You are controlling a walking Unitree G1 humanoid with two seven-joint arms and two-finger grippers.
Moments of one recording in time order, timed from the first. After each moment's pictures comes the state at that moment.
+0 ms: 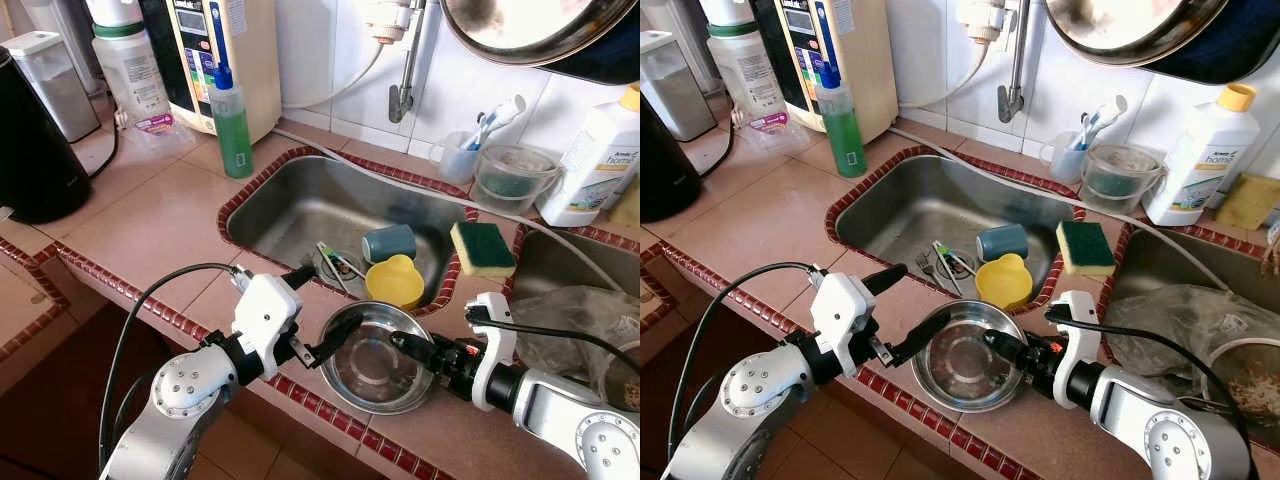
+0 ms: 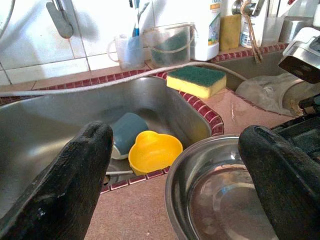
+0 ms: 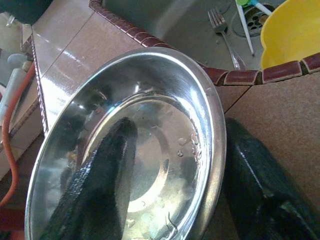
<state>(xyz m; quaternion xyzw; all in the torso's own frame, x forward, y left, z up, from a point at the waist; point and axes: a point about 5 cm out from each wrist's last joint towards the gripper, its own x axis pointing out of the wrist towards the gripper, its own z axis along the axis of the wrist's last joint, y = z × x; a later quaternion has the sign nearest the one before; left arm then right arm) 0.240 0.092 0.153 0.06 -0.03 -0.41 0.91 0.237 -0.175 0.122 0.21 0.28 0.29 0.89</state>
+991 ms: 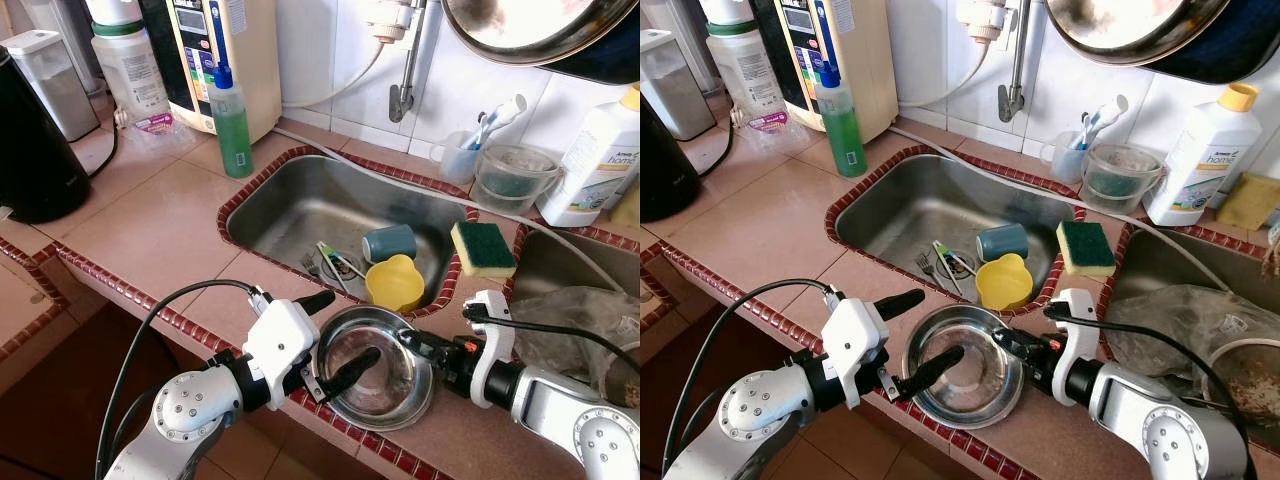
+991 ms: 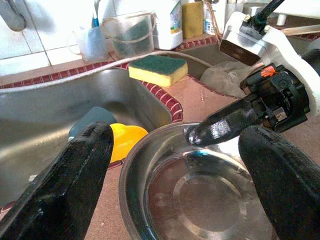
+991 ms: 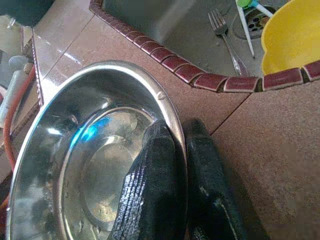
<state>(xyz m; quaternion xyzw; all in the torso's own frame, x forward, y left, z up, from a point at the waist) 0.218 0.082 0.151 0.08 -0.02 -0.47 0.88 0.241 -0.174 0.123 0.21 0.27 0.29 0.89</state>
